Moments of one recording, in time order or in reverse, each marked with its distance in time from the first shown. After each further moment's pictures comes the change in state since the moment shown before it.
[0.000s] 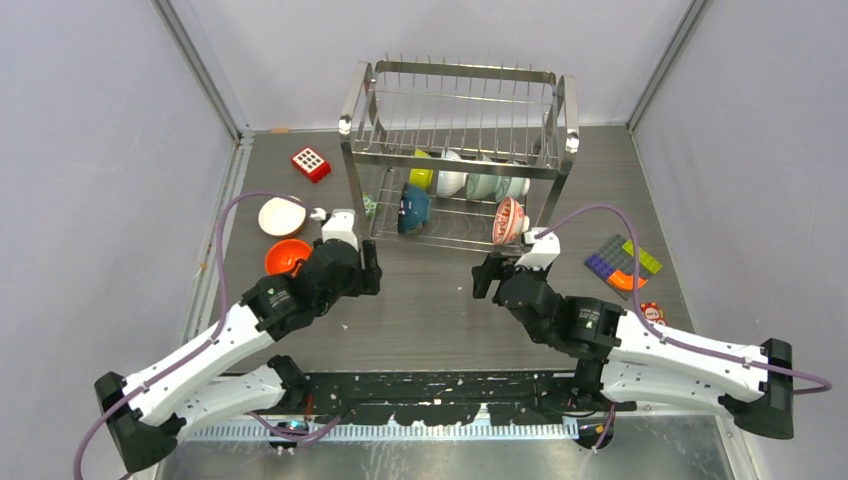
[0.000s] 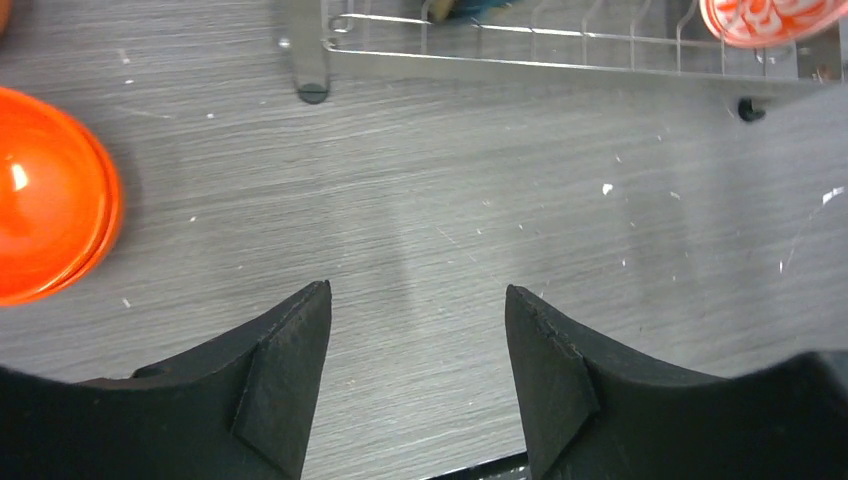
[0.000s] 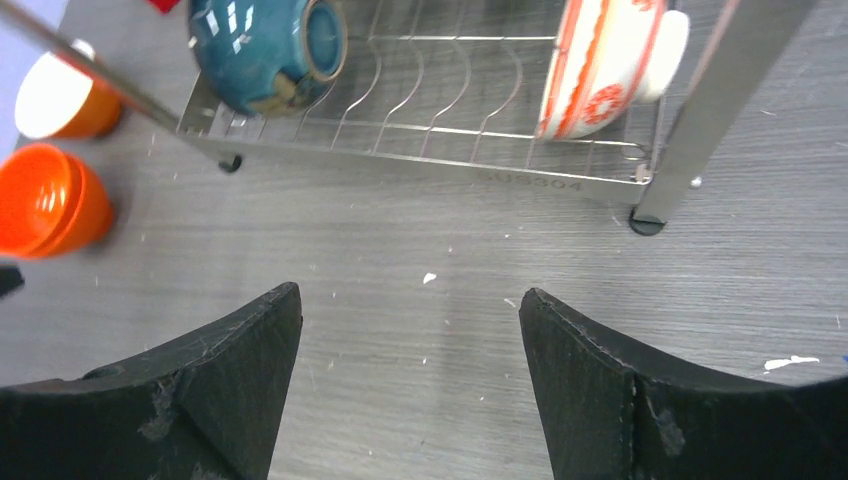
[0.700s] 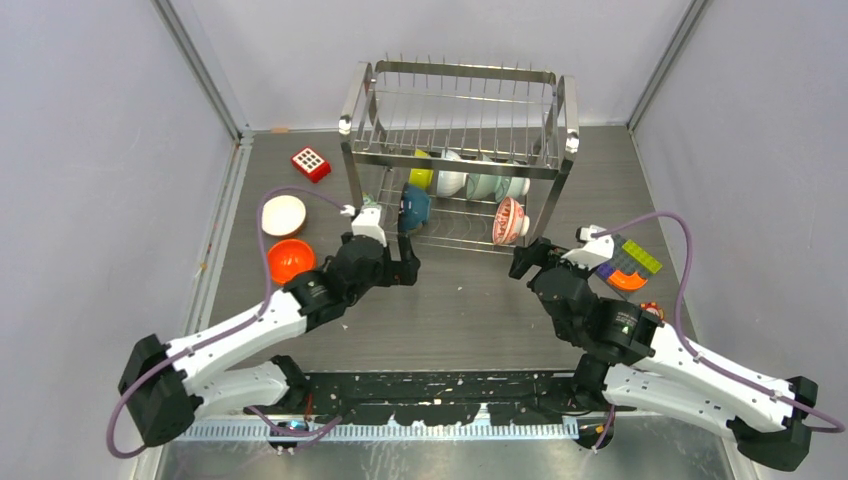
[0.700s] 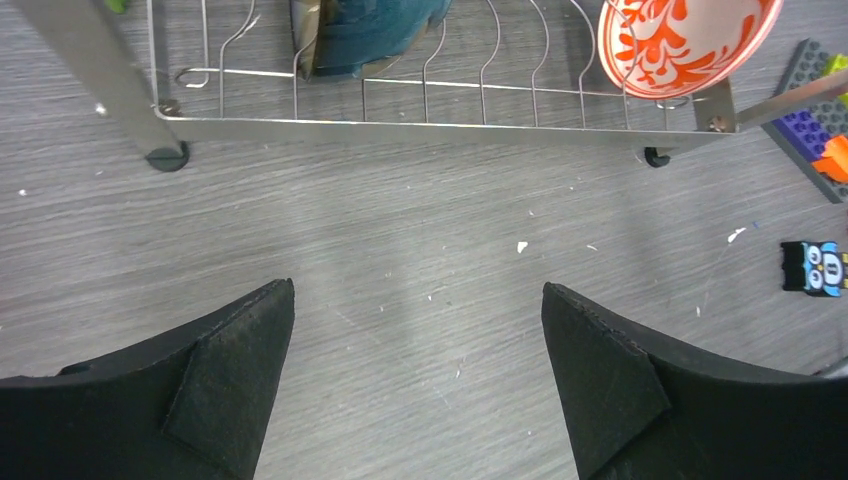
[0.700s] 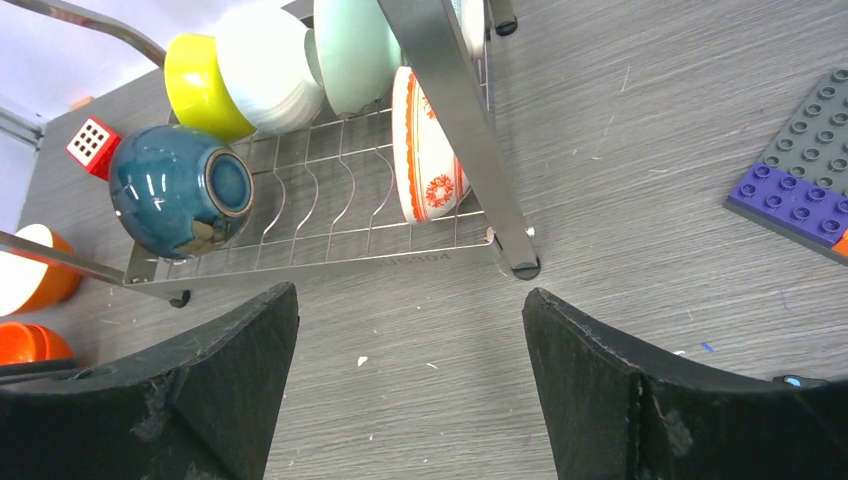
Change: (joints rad) left arm -0.030 0.174 -0.130 0.449 0.088 -0.004; right arm -0.148 -0.171 -0.001 -0.138 0.156 0.092
